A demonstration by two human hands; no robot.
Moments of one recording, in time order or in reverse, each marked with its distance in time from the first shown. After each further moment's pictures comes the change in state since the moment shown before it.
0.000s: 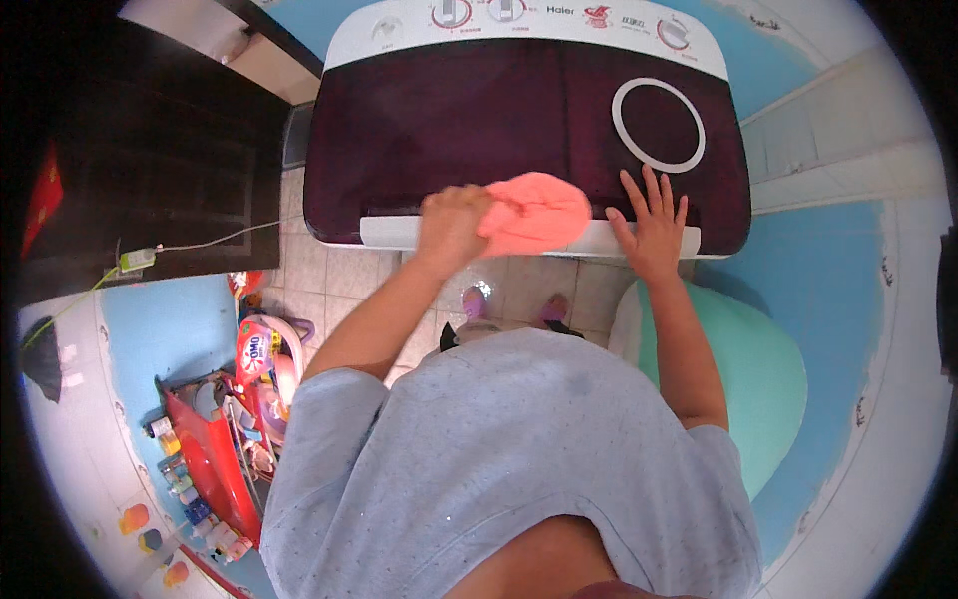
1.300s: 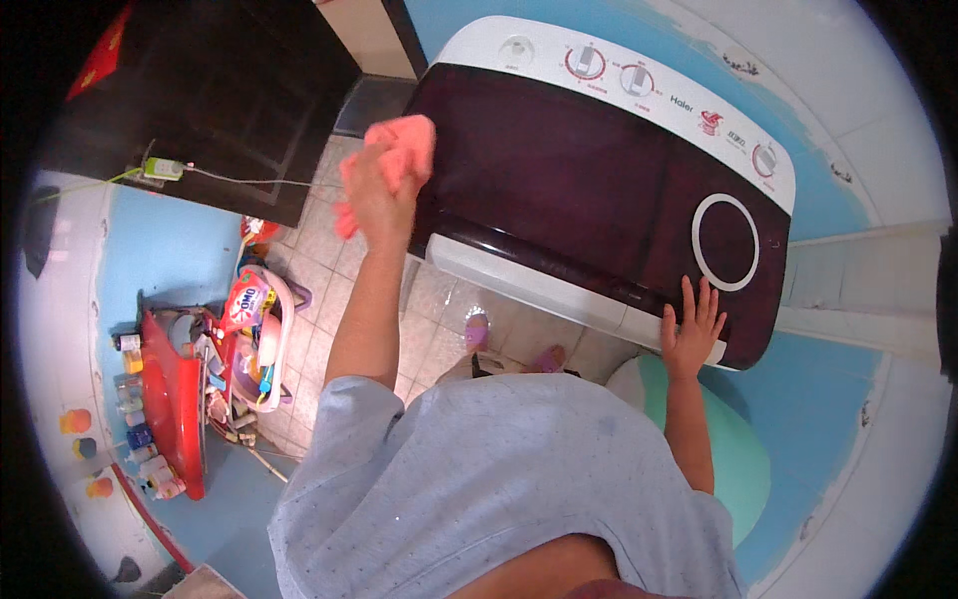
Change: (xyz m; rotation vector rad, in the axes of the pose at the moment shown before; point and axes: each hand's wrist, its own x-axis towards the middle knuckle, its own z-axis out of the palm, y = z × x) left_hand -0.028 -0.167 -0.047 -0.040 0.947 -0.525; right_hand 0.003 0.004 0.001 -0.120 -0.104 -0.008
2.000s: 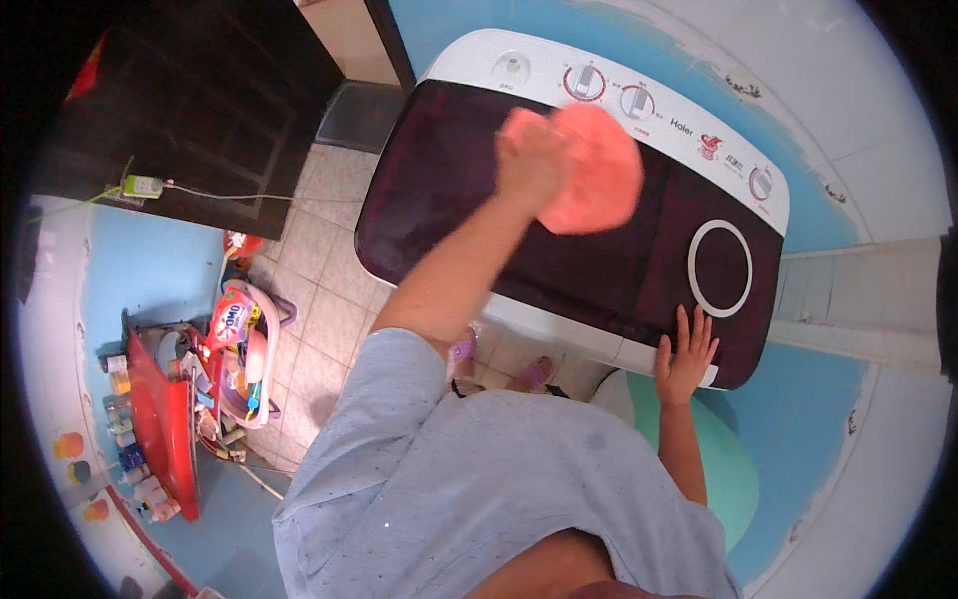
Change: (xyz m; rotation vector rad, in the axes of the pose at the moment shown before) left_hand 0.010 0.096 0.202 0.211 -0.438 0.390; right_hand 0.000 -0.006 -0.009 -0.005 -0.073 0.020
